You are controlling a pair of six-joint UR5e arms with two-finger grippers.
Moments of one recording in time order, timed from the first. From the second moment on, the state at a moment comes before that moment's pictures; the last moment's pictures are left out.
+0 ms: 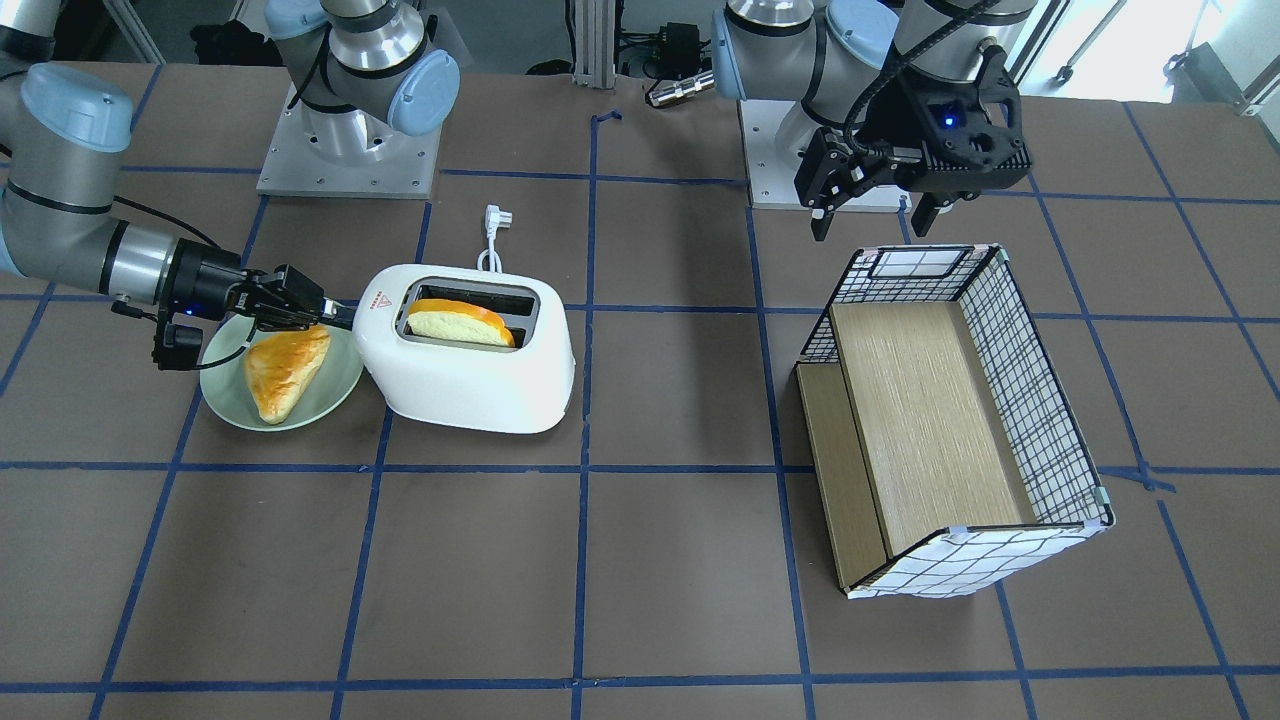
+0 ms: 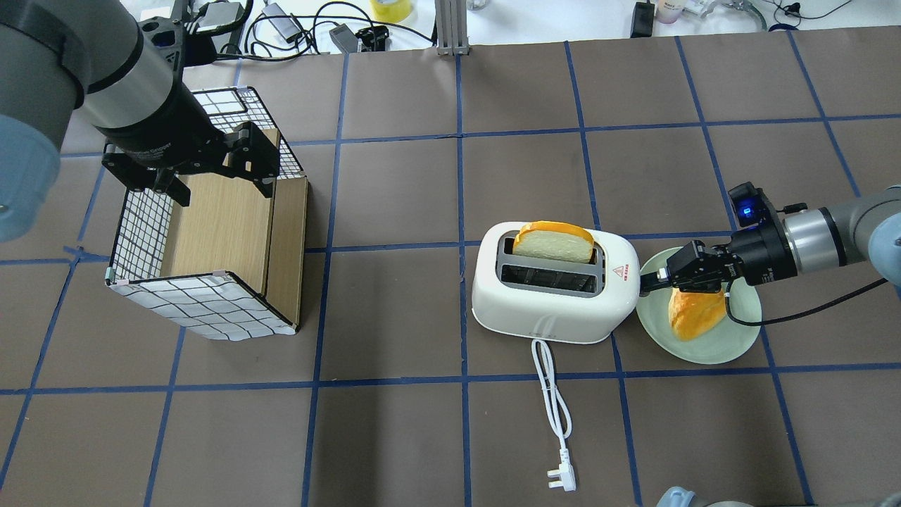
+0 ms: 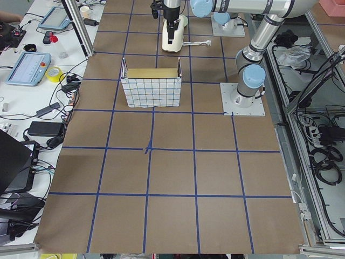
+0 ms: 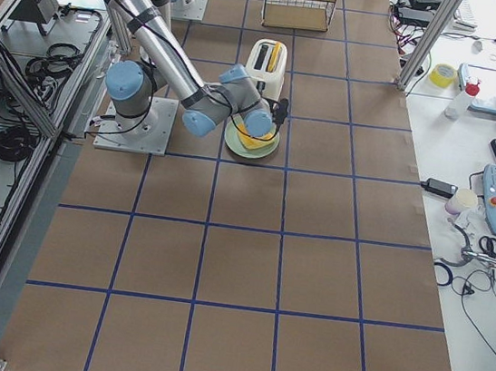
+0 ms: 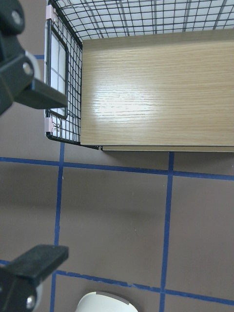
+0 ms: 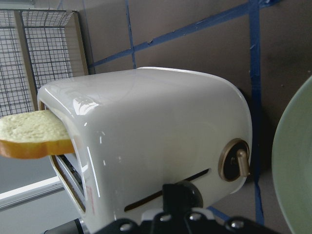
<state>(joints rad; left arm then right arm) -1.57 -1.46 -1.67 -1.52 1.59 -0.08 0.98 -1.43 2.14 -1.53 -0.83 -0.79</state>
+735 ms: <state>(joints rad) -1.57 -1.46 -1.67 -1.52 1.59 -0.08 1.03 -1.43 2.14 -1.60 -0.89 -0.60</state>
